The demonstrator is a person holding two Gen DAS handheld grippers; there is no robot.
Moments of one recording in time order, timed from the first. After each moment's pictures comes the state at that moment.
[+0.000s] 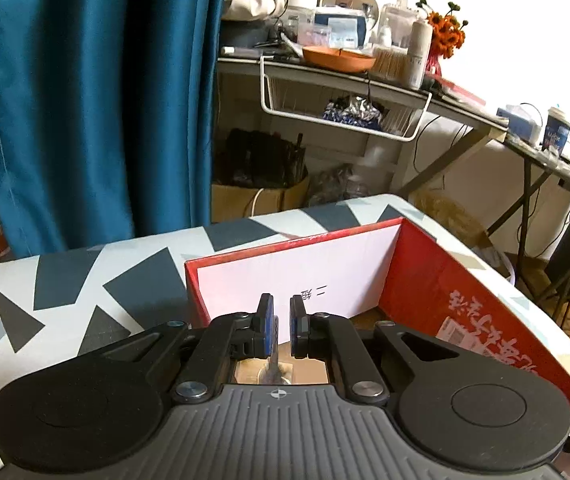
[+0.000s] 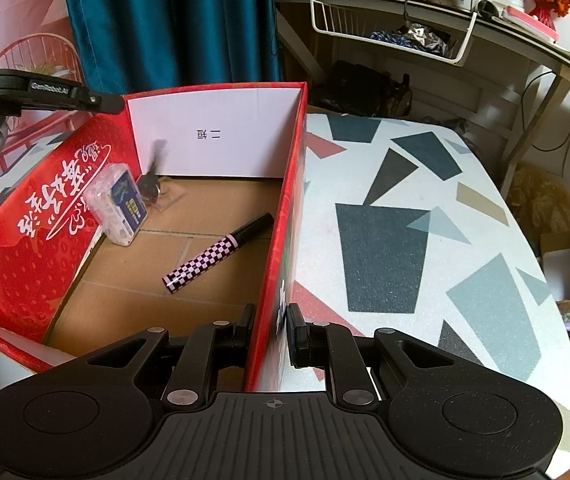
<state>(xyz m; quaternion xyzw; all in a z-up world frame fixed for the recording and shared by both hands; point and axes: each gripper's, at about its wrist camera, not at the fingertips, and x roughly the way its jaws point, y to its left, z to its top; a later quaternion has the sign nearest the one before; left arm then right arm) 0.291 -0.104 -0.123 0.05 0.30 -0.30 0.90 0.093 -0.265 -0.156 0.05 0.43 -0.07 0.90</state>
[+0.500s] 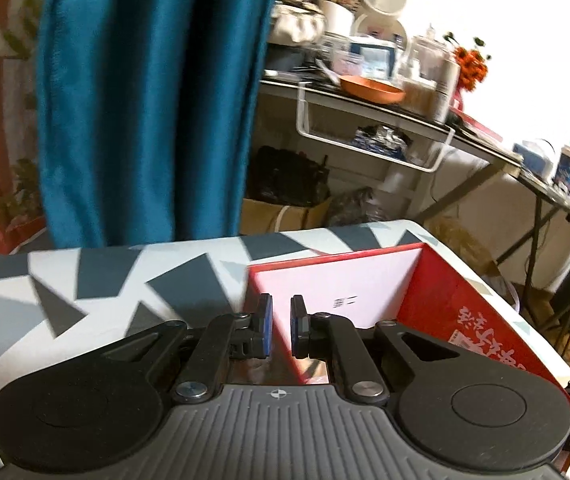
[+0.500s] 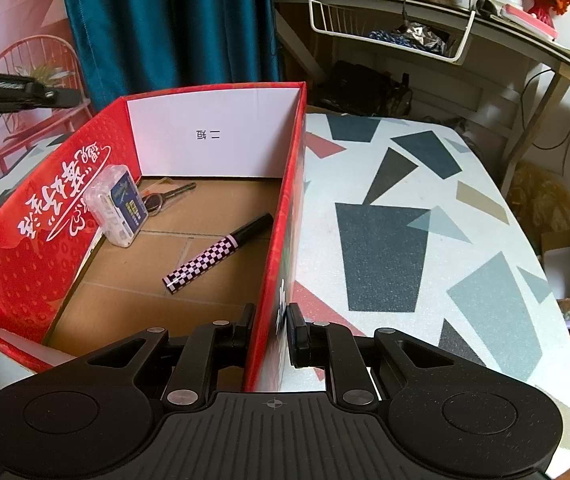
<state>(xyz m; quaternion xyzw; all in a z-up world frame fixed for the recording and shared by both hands) 0.273 -0.046 -0.101 0.00 0.29 -0.26 0.92 0.093 -0.266 -0.156 0.06 0.43 -0.07 0.90</state>
